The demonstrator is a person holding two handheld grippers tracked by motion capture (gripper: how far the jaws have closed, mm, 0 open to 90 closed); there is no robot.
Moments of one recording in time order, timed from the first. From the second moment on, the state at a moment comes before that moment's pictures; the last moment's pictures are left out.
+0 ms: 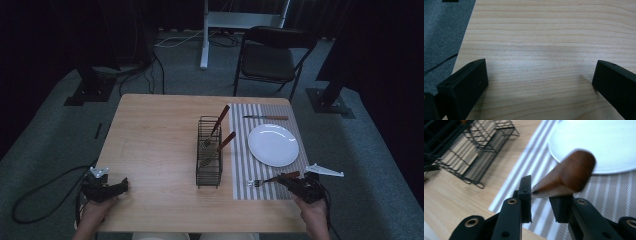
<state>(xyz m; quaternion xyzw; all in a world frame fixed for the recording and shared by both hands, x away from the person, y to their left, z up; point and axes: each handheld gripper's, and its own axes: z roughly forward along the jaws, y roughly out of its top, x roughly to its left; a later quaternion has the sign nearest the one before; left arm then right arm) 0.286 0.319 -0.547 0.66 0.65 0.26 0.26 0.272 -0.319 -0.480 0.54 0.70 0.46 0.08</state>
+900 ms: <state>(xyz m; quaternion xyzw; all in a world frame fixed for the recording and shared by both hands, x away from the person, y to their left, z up) 0.286 0.318 -0.547 0.66 0.65 0.26 0.26 0.292 -0.365 -0.540 0.60 0.68 0.41 0.05</state>
